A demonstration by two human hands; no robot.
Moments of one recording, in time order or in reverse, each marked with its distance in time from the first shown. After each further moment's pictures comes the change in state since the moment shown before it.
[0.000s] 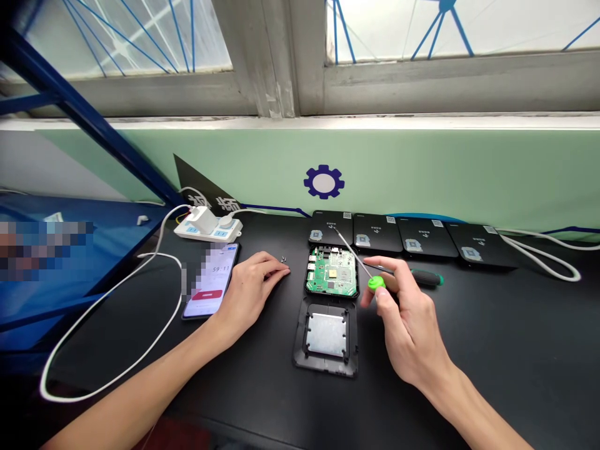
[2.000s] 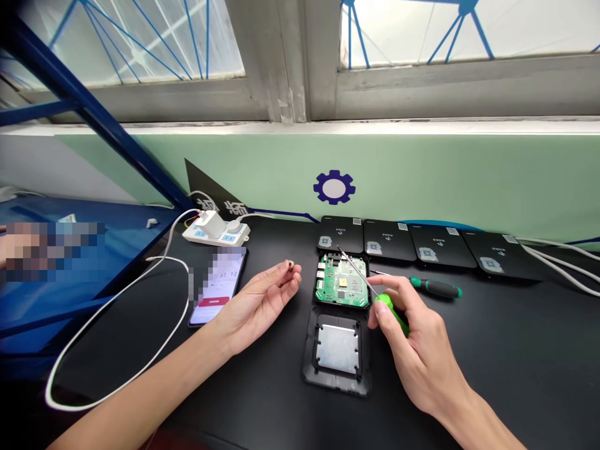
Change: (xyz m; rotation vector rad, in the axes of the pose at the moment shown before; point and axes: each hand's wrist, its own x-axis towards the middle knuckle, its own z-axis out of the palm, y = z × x) left_hand 0.006 0.032 -0.013 -1.814 -0.012 -0.866; right_hand -0.008 0.004 0.009 -0.004 -0.055 0.003
